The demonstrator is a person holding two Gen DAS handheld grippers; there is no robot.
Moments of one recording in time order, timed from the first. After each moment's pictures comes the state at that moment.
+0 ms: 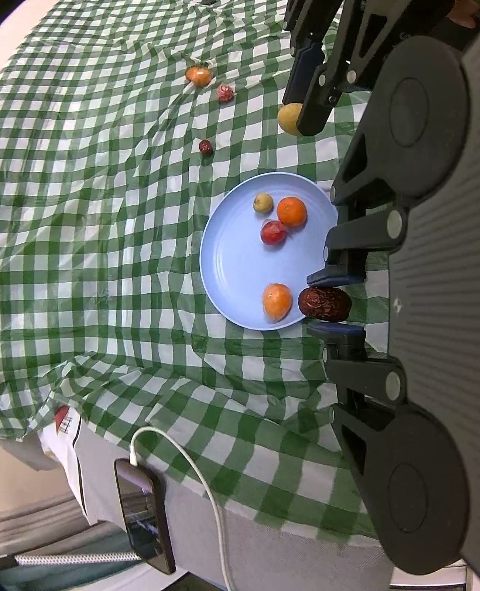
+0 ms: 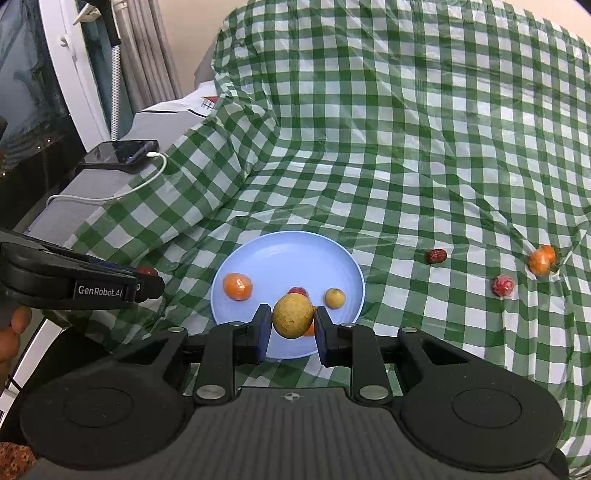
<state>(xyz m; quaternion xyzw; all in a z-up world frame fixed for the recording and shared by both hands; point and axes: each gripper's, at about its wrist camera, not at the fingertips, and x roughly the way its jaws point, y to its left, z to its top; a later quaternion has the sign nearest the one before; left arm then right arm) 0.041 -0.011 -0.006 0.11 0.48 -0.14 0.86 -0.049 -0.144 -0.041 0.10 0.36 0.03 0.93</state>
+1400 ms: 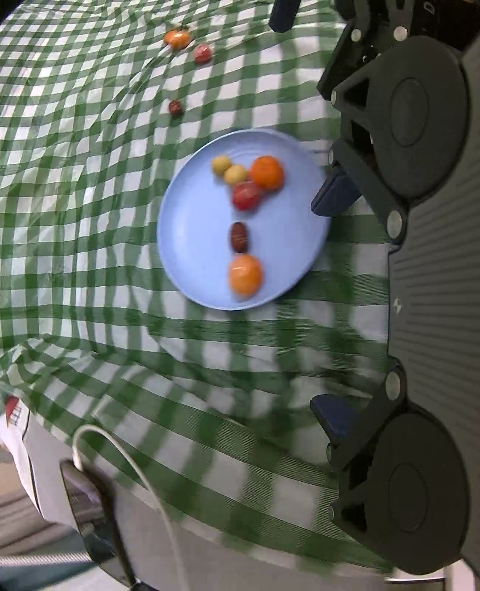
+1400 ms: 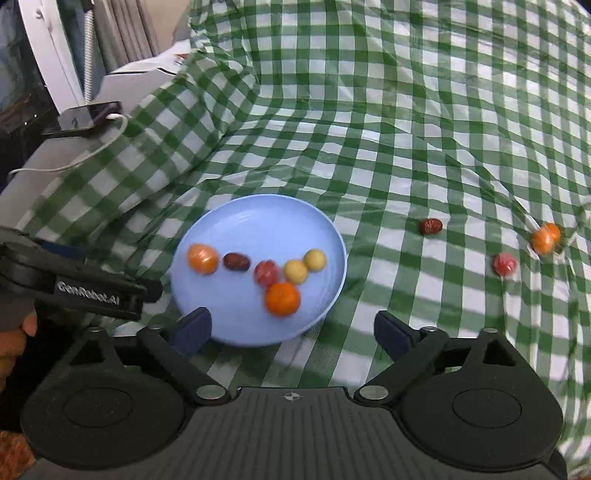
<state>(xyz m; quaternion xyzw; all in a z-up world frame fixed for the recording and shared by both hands) 0.055 -0.005 -0.052 0.11 0.53 -0.11 0.84 -0.035 -0.152 -0.066 0.09 0.41 0.02 0.91</state>
